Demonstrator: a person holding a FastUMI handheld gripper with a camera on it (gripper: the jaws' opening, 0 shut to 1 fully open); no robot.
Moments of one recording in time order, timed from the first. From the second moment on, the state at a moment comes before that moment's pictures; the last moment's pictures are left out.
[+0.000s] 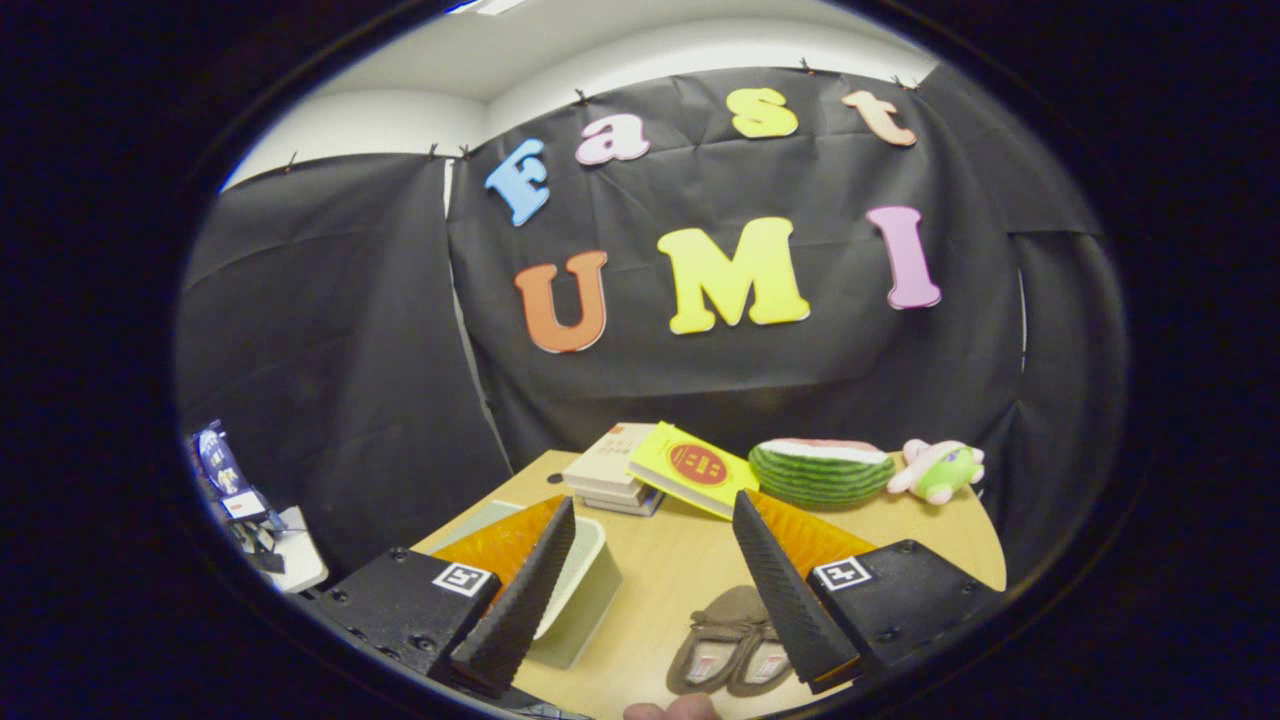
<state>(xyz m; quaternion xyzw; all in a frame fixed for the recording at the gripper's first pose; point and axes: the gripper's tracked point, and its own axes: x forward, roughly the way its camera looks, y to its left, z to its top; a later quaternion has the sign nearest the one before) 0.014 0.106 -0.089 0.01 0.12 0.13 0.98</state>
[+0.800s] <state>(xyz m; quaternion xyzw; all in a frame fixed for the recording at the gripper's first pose) 0.020 0.193 -0.242 0.03 0.28 0.18 0.94</state>
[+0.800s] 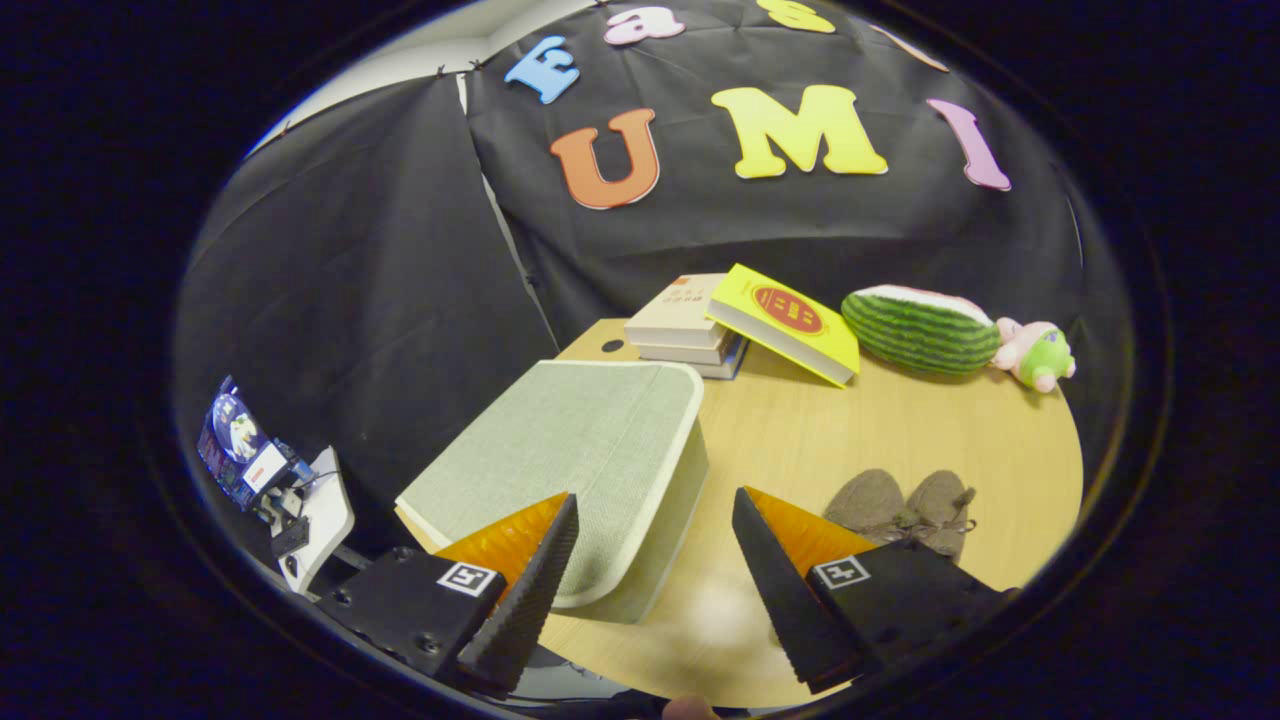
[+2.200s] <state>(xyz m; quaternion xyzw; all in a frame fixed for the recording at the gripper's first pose) 0.026 0.227 -0.210 0.19 0.31 0.15 0.92</state>
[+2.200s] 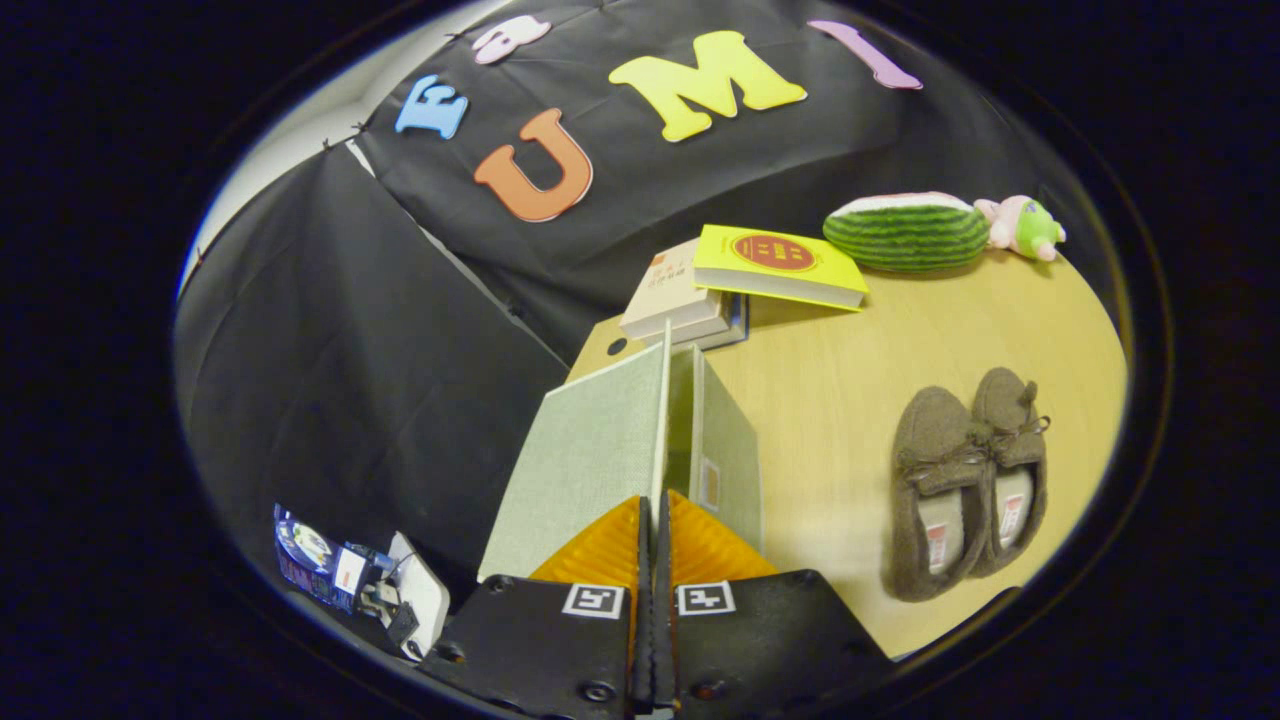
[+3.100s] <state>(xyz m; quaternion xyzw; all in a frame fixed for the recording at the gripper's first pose) 0.002 0.398 -0.094 0.12 0.23 0.28 0.92</state>
